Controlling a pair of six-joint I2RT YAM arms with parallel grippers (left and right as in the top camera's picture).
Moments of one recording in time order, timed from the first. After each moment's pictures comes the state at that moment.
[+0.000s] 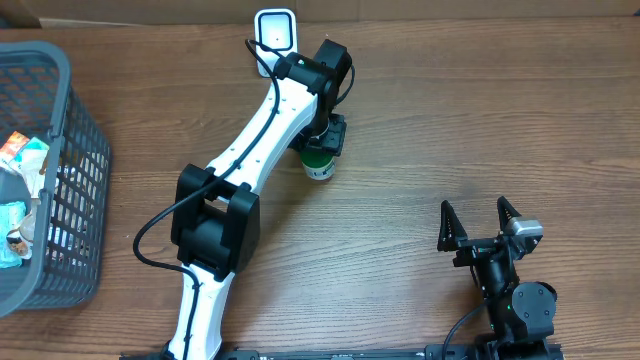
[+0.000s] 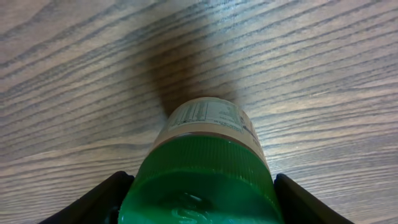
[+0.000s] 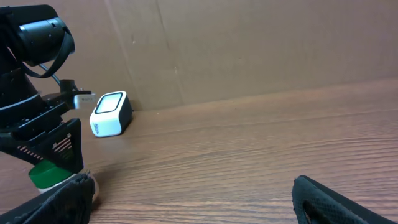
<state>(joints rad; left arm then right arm) -0.48 2.24 2.03 -1.28 0.02 -0.29 0.11 0.01 0.02 -0.03 -0.02 0.20</state>
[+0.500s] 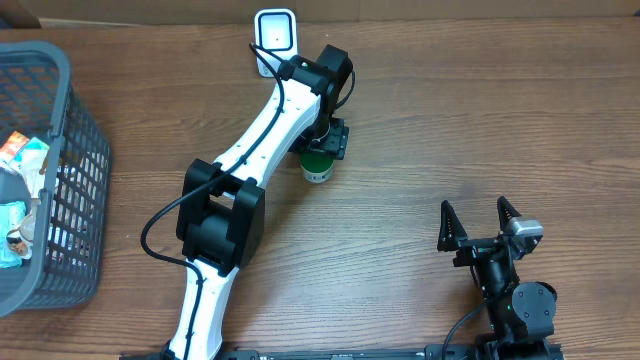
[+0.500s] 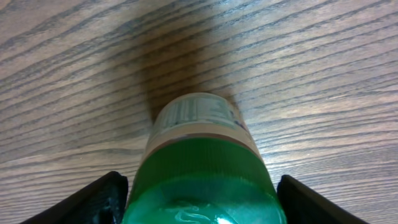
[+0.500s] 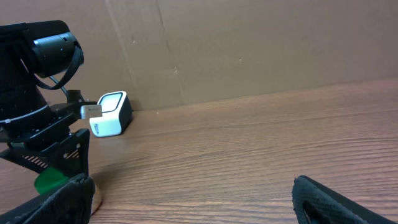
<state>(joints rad) -0.48 2.28 2.03 -1.28 0.02 -0.31 0.11 0.01 0.02 -0.03 -0.02 0.20</state>
